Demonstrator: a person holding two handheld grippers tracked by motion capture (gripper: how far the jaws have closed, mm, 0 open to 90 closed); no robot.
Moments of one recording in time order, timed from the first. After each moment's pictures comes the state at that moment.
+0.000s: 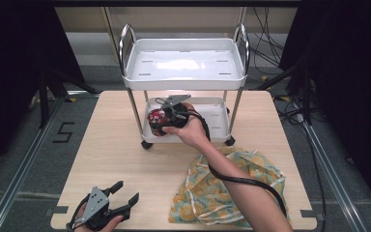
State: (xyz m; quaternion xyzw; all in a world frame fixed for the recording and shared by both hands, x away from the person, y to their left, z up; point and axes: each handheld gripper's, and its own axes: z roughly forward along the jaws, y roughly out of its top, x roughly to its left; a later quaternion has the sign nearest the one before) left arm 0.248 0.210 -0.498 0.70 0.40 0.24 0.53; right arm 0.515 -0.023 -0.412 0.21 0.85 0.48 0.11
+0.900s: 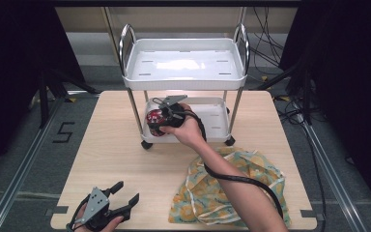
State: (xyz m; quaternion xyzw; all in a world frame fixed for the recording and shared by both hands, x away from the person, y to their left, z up) left arm 0.247 0.209 -0.498 0.70 0.40 0.25 0.54; right arm 0.522 -0.014 -0.421 0.22 0.85 0.47 0.11
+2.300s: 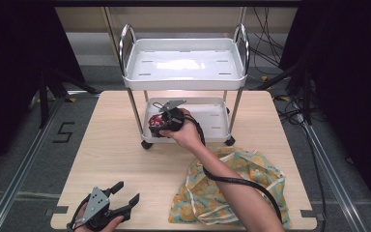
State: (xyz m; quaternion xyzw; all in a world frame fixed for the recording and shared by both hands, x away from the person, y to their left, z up) left arm 0.247 0.209 -0.498 0.70 0.40 0.24 0.53; right arm 0.528 -0.012 -0.447 0.25 0.85 0.45 0.12
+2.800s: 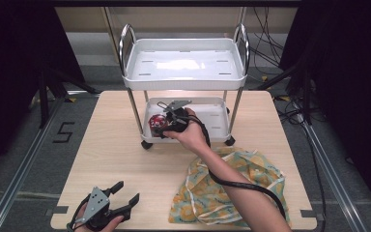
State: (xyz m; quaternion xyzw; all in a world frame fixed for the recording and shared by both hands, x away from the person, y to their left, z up) left arm 0.248 0.209 -0.498 0.70 0.40 0.24 0.54; right arm 0.512 -0.028 -0.433 0.28 0.84 0.45 0.13
